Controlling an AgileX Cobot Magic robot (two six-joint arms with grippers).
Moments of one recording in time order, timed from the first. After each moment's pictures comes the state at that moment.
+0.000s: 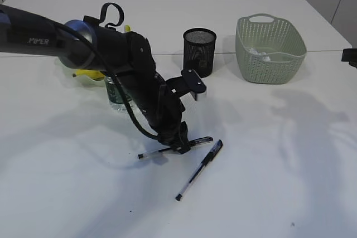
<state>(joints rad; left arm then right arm) -0.57 2.28 -1.62 -0.47 0.75 0.94 -0.16 1.56 -0.86 0.10 -0.04 -0.09</state>
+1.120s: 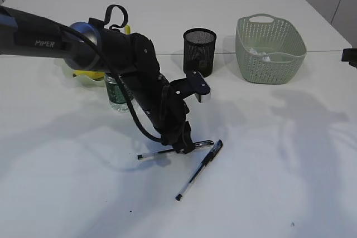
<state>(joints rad) -0.58 2.30 -1.64 -0.48 0.78 0.95 -0.16 1.56 -0.86 0.11 -0.04 -0.09</state>
